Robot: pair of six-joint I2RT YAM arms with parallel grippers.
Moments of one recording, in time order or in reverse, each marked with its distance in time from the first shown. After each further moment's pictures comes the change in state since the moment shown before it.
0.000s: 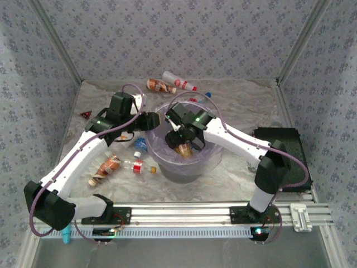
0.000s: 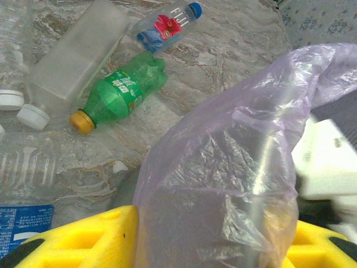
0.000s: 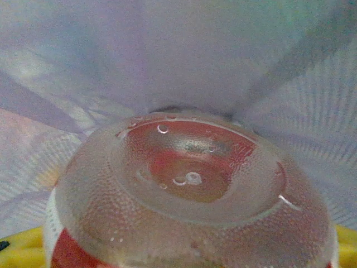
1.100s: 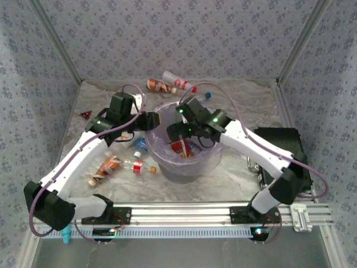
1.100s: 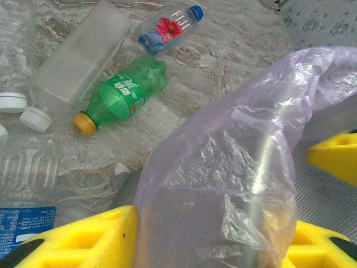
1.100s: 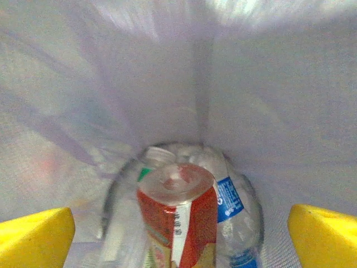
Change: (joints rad) left arm -0.004 -0.002 -0.001 0.009 -0.013 0.000; right arm -0.040 -0.205 -0.002 0.034 0.049 0.087
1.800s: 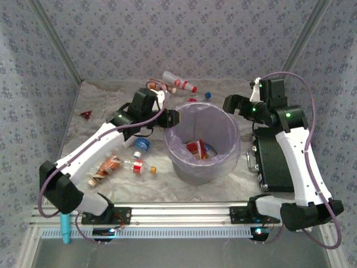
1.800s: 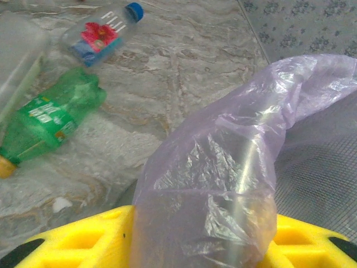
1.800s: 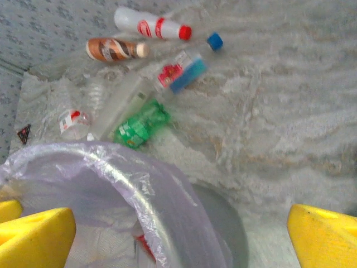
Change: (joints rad) left arm -0.181 0.193 0.136 0.103 -0.035 -0.011; right arm -0.660 -0.288 -0.008 -0.183 -0.332 0.095
